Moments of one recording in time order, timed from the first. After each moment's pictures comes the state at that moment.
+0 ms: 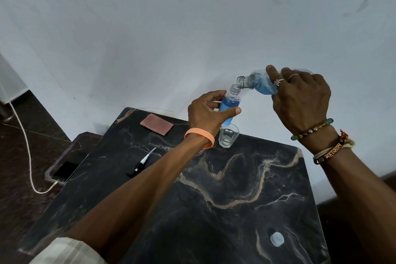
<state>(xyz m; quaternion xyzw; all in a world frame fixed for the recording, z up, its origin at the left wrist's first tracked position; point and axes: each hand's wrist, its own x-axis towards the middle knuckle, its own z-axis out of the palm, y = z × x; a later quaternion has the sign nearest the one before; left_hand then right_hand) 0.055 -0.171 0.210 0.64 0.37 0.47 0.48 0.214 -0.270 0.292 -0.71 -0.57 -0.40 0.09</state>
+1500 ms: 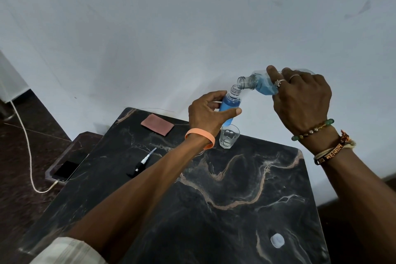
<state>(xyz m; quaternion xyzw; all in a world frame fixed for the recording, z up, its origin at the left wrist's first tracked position) 0.053 -0.172 0.212 0.63 0.38 0.47 0.49 0.211 -0.269 0.295 -0.73 -0.56 -0.39 0.07</state>
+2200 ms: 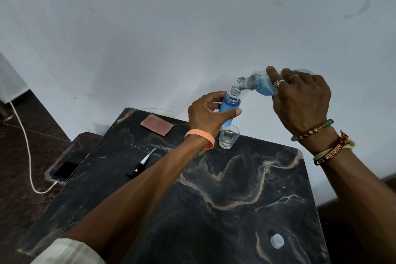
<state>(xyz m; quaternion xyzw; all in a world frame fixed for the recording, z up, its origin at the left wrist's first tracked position) 0.053 -0.173 0.213 0.63 0.38 0.48 0.48 0.215 -0.268 0.294 -0.72 -0.57 -0.39 0.07</state>
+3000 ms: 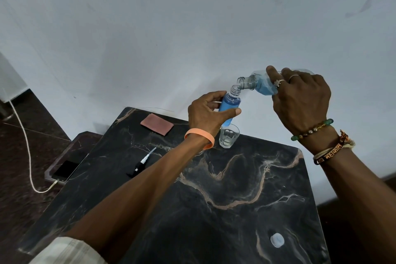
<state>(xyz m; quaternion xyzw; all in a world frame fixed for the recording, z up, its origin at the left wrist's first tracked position) 0.053 -0.170 0.211 0.63 0.37 0.47 0.49 0.214 -0.267 0.292 -0.72 -0.57 -0.39 0.07</state>
